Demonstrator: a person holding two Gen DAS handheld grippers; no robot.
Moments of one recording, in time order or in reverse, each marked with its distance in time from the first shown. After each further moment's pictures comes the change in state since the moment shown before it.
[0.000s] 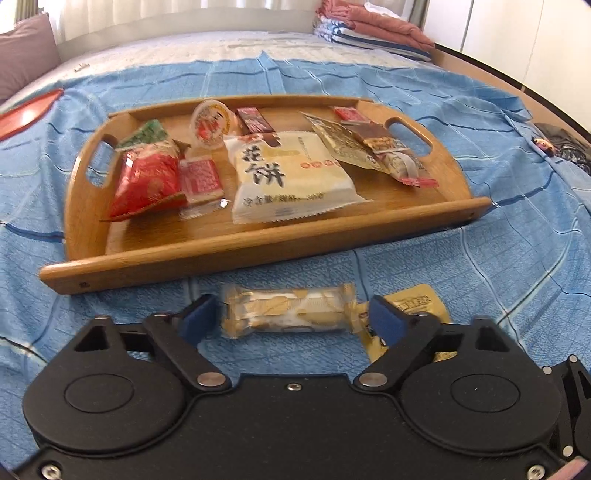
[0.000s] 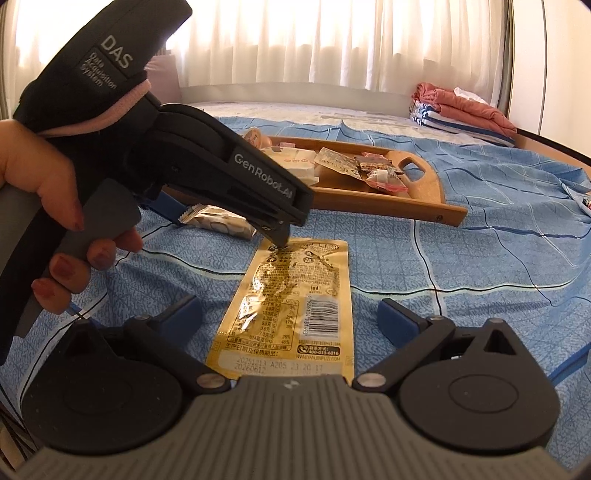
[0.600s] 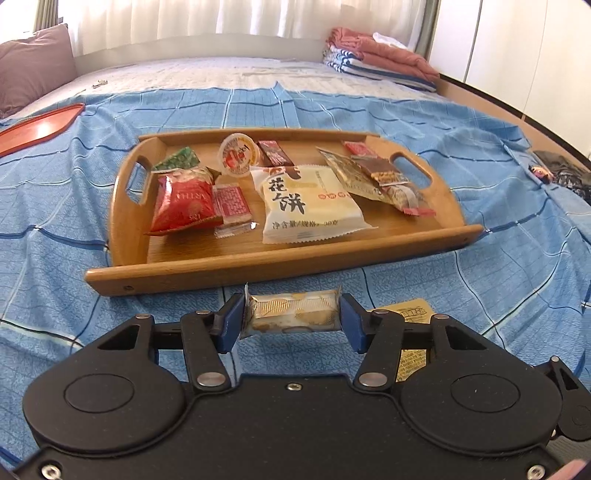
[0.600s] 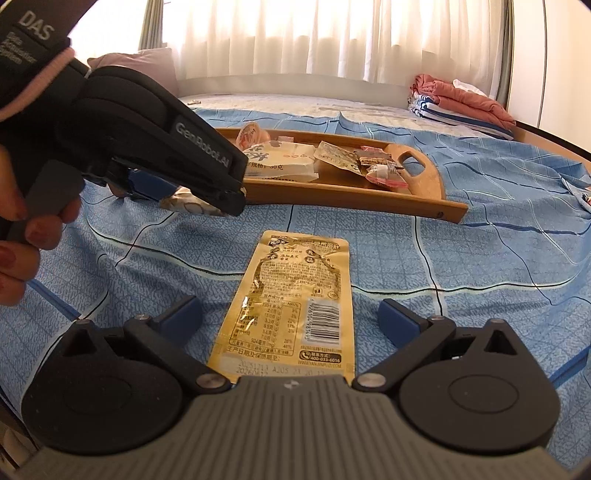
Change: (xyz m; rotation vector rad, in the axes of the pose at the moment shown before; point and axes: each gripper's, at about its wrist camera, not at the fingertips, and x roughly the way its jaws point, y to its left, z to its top) left arm -0.037 0.015 -0.007 -0.038 -0.092 -0.006; right arm 0.008 -0.001 0.010 0.010 0.037 -0.008
